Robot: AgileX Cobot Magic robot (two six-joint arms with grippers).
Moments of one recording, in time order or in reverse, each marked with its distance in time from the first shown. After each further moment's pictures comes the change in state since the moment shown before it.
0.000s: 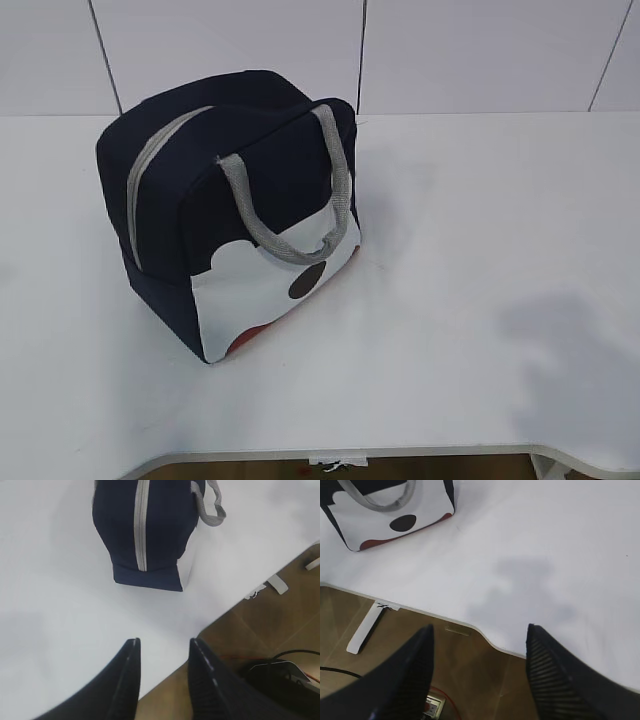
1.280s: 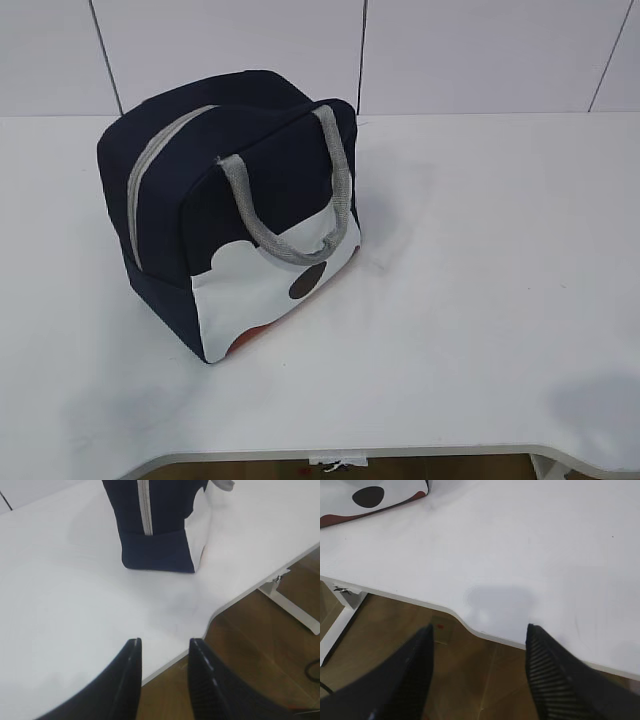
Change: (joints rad) left arm 0.000 -0.802 0.647 0.043 -0.171 -0.001; right arm 0.000 -0.333 0.336 -0.080 -0.086 0.000
